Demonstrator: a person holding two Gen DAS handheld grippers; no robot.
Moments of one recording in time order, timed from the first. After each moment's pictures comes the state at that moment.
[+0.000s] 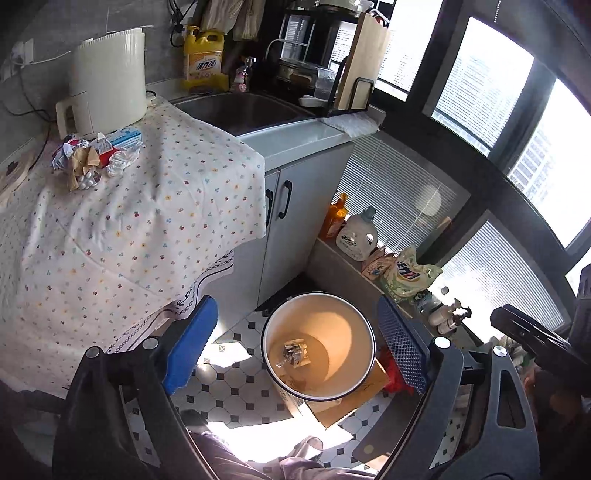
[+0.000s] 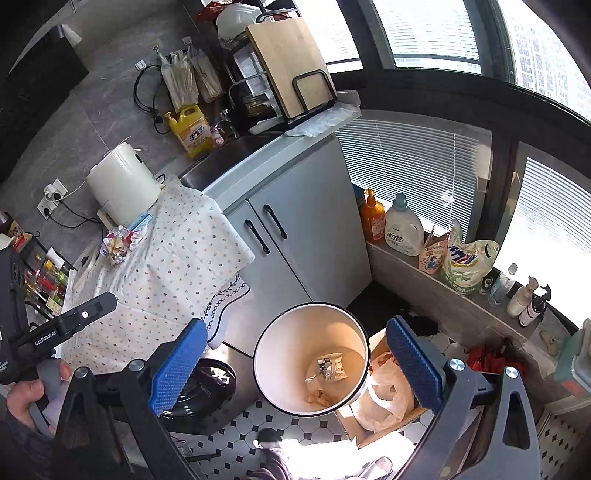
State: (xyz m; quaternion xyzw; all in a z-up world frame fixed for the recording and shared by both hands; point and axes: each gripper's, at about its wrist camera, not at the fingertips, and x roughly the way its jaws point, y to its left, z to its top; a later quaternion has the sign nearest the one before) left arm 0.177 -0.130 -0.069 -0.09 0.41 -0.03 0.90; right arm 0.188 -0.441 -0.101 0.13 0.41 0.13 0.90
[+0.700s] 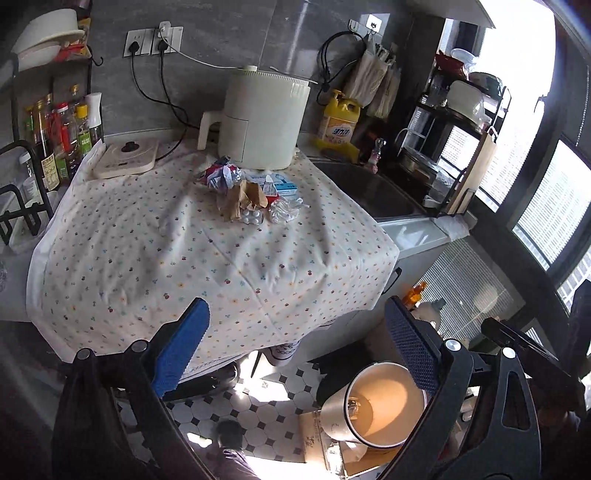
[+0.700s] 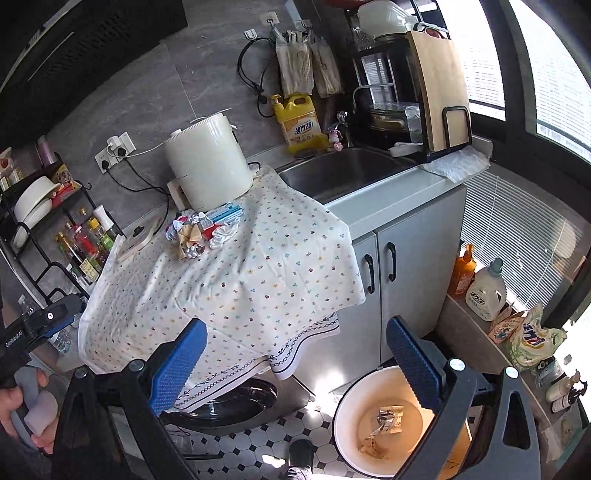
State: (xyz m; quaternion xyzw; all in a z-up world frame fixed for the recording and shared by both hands) left arm 0.119 0.041 -0.024 -0.18 0.31 0.14 0.92; right arm 0.245 -0.254 -0.057 0.05 0.37 0.26 0.89
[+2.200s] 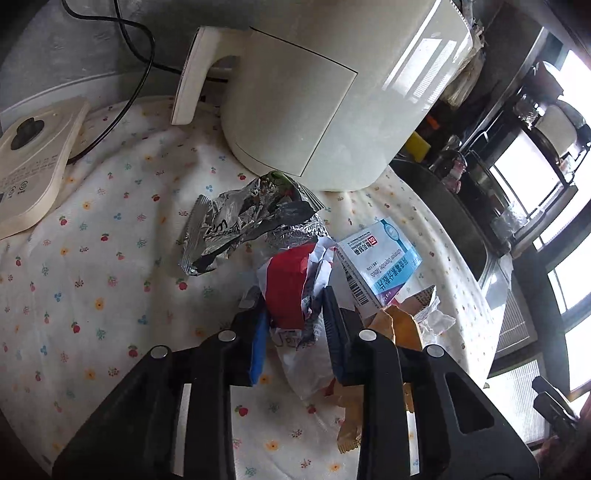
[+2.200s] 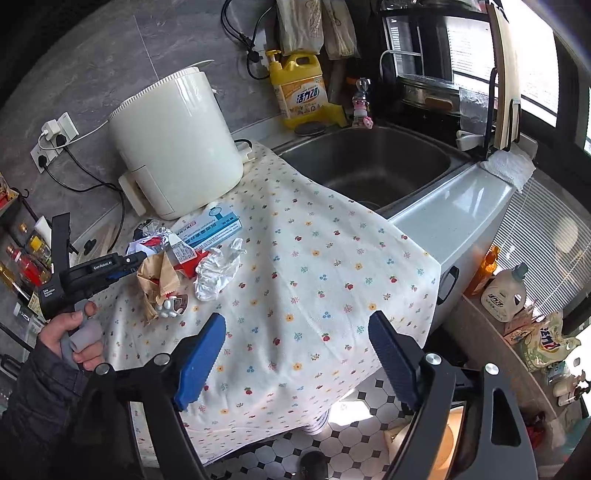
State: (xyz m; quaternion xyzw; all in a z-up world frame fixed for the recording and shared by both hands) left arm 0.407 0.302 -0.143 -0.24 0.40 0.05 0.88; right arm 0.386 -0.057 -0.095 0.03 0.43 0.19 0.88
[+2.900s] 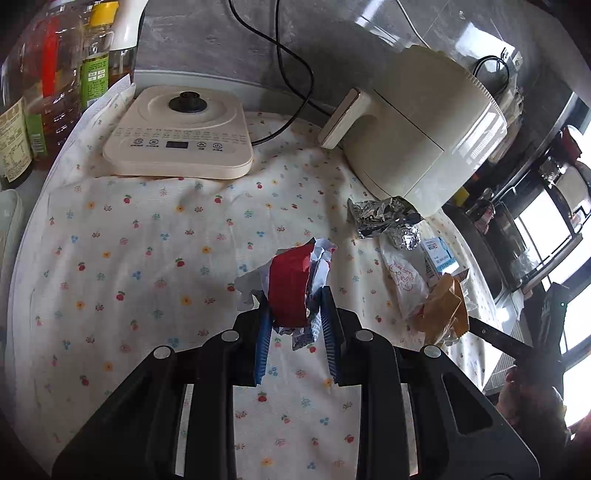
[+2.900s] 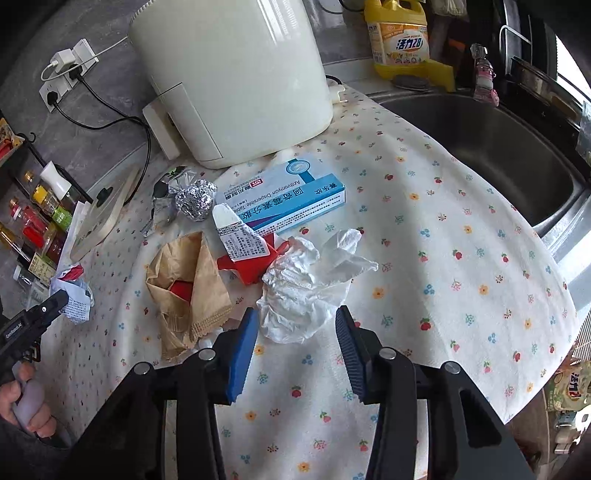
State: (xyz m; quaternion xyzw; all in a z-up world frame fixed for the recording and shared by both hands) left arm 0.245 0.388 -0.131 -0.29 0.36 0.16 0.87; right arm 0.456 0.078 -0.157 -0.04 0.49 0.27 0.83
